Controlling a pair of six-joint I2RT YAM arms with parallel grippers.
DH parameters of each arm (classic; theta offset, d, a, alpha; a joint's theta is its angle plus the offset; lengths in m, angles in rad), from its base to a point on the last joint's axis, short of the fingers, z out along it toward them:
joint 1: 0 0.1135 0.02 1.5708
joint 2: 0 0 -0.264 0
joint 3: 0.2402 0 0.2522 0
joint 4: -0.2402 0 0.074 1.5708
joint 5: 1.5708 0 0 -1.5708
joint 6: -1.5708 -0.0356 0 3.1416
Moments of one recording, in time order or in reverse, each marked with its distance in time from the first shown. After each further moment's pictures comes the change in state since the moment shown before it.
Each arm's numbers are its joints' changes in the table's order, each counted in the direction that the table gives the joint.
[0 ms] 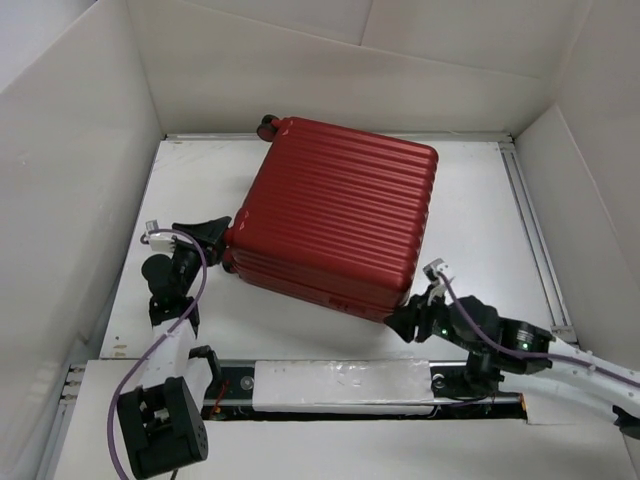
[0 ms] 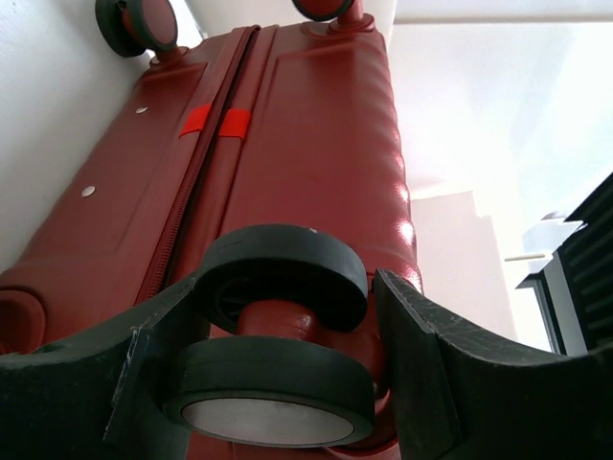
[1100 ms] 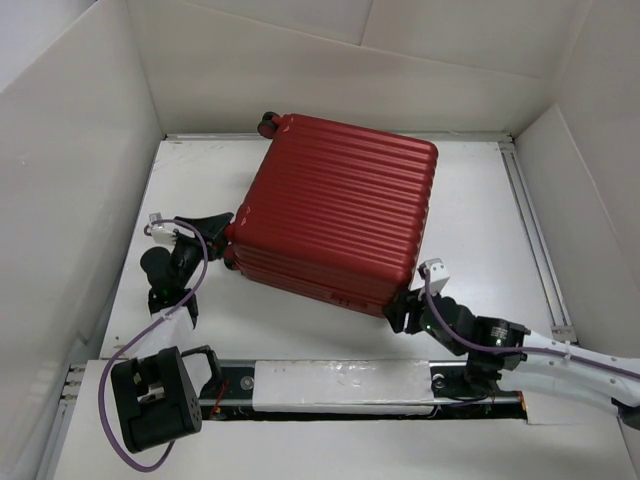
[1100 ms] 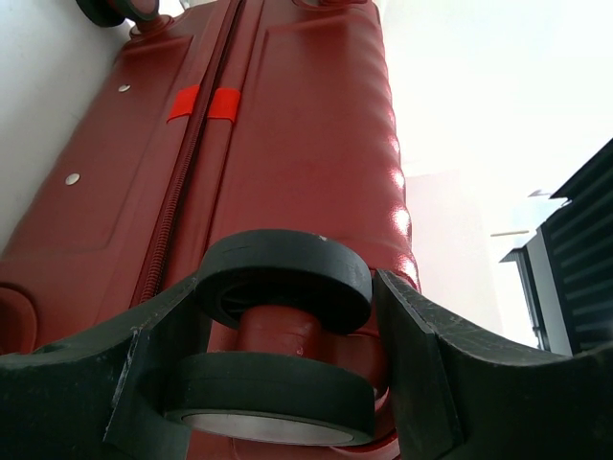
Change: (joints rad) left arm 0.016 -0.183 0.052 0.138 0.101 0.027; right arm 0.021 -0.263 -0.039 0.092 0.262 -0.082
